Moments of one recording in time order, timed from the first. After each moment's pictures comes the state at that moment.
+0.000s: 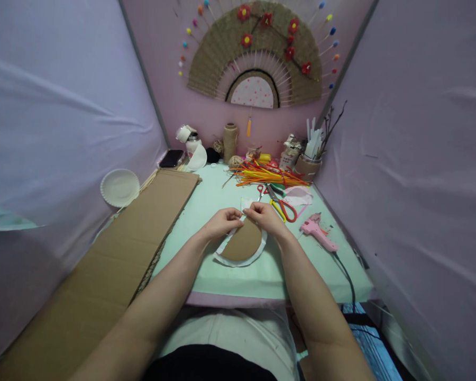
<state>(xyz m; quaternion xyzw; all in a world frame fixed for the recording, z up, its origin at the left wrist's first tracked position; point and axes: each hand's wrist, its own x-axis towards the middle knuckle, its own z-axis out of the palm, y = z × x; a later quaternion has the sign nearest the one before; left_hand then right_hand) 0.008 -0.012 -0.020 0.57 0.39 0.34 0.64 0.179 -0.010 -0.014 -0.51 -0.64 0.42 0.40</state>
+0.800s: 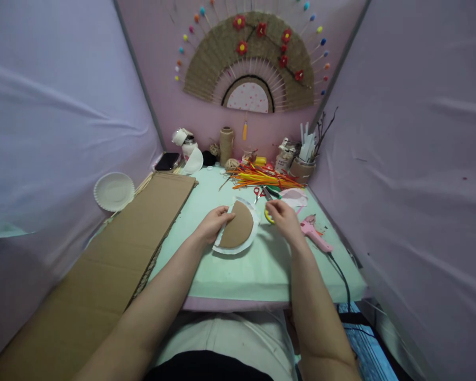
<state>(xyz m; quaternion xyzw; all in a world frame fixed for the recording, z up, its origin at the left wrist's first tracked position) 0.005 -0.007 -0.017 0.42 0.41 0.40 0.70 0.228 -0.023 -0.018 -0.60 -0.59 0.26 0.47</state>
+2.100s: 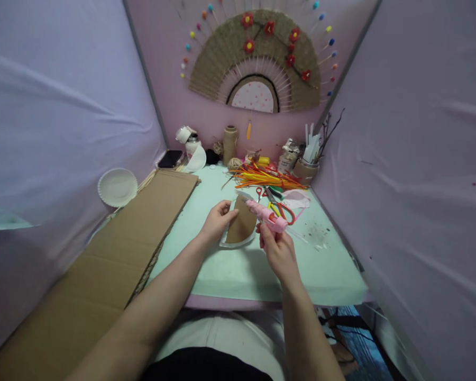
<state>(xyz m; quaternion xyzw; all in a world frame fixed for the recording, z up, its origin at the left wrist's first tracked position) 0.011 -0.005 -0.030 0.53 0.39 0.51 0.56 0.172 -0.101 -0.009 -0.59 -0.52 0.32 0.53</state>
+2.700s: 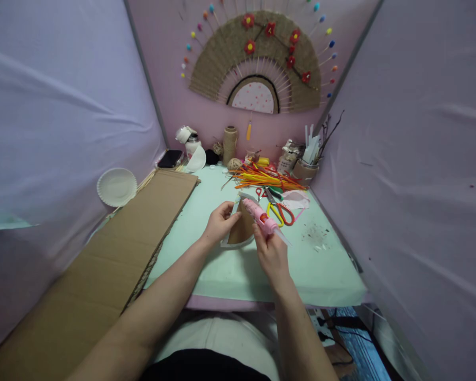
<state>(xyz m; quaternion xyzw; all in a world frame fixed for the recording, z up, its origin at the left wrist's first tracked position) 0.014 -0.015 -0.022 0.60 0.39 0.51 0.48 0.156 -0.099 -0.006 -0.64 -0.58 0.15 0.48</state>
